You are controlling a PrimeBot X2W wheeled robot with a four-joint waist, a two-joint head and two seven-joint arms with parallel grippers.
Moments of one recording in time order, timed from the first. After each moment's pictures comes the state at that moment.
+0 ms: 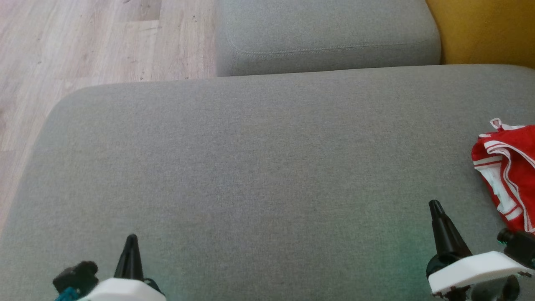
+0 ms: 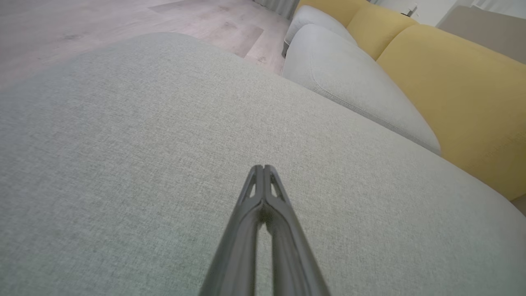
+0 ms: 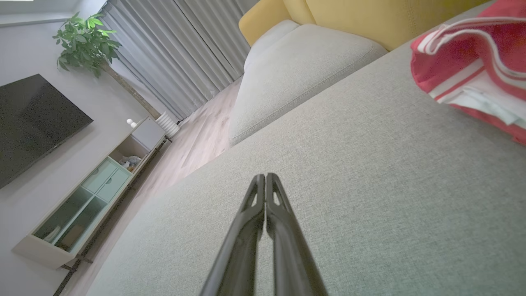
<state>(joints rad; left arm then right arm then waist) 0.08 0.27 -0.34 0.19 -0.82 0.19 -0.10 0.17 -0.05 -0.01 -0.01 0.63 0.13 0.11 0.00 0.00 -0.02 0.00</state>
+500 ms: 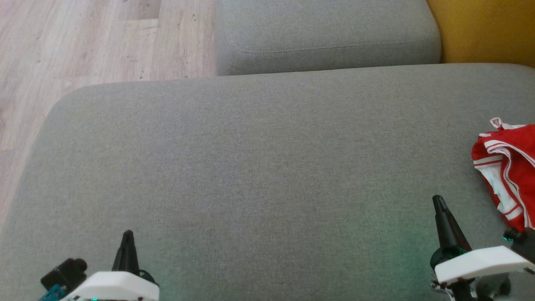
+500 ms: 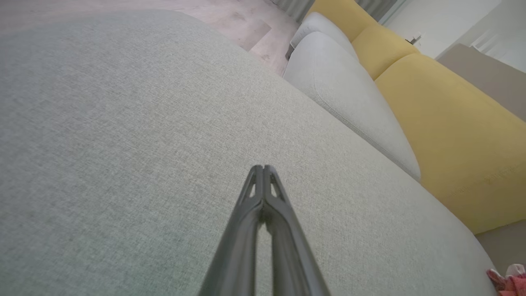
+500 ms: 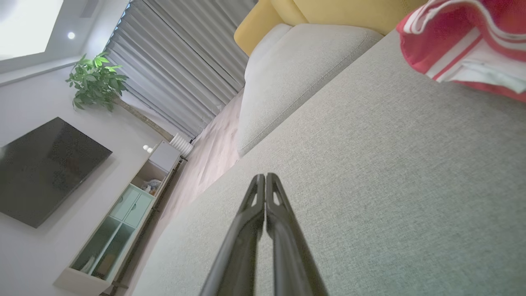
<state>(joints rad) 0.06 0.24 -0.28 0.20 -0.94 0.14 -0.07 0.14 -0.05 -0.01 0.04 0.79 0.13 0.11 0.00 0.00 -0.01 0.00</state>
